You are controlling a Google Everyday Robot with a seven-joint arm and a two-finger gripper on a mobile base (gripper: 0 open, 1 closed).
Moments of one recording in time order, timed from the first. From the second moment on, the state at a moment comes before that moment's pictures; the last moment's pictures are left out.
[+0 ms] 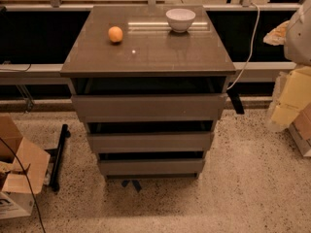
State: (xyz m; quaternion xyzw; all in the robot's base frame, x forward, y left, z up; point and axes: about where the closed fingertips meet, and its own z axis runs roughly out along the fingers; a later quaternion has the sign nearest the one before) arm 0.438 -0.214 0.987 -0.60 0.78 -0.05 0.18
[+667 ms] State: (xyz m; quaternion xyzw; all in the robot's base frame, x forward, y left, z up) arm 0.453 -0.215 0.975 -0.61 0.77 -0.05 0.19
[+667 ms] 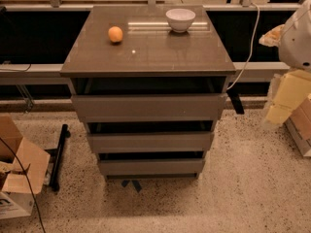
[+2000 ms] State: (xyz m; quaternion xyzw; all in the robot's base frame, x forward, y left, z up) arm 0.505 -0.196 0.866 -0.58 0.79 -0.02 0.21
